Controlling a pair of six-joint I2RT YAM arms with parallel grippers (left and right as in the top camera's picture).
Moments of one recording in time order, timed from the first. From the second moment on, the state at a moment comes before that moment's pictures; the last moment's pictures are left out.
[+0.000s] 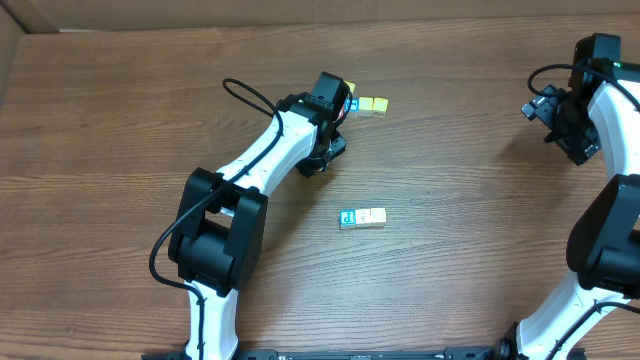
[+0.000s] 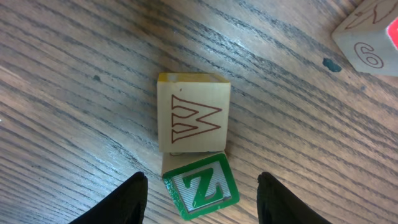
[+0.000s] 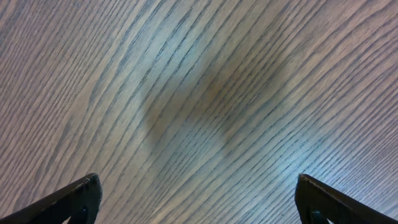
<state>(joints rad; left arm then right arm) -0.45 2.11 1.58 -0.84 -0.07 -1.09 -0.25 2.01 1.68 -1.05 0.10 0.65</state>
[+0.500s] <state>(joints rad) -0.45 2.11 1.58 -0.84 -0.08 -1.10 -0.25 2.01 1.68 -1.05 0.10 0.65</state>
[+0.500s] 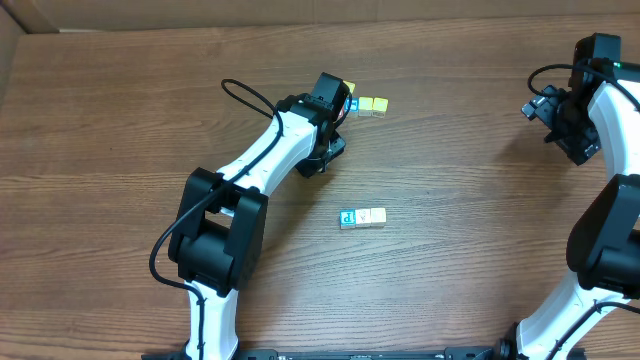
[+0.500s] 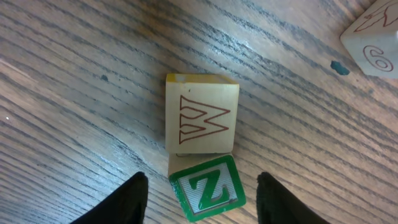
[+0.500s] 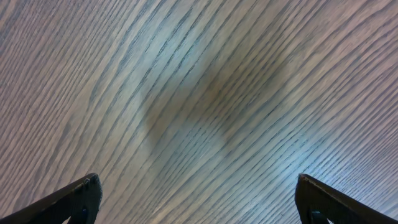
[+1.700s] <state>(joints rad) -0.45 2.11 1.57 -0.88 -0.11 -0.97 -0.25 2.01 1.68 -1.05 0.10 0.65</state>
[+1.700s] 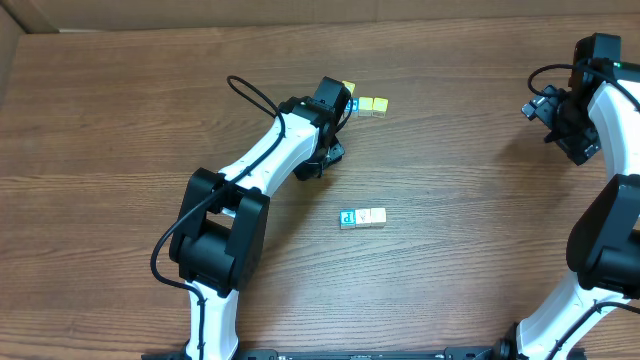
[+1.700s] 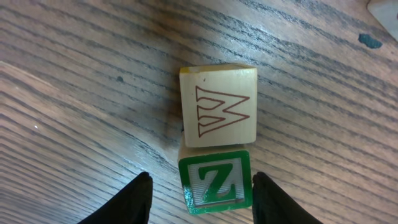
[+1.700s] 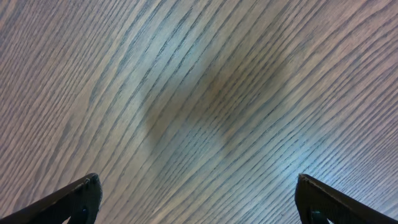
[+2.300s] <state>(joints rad) -0.45 2.11 1.57 -0.90 -0.15 -0.79 -0.25 2.01 1.68 -1.05 0.10 0.65</state>
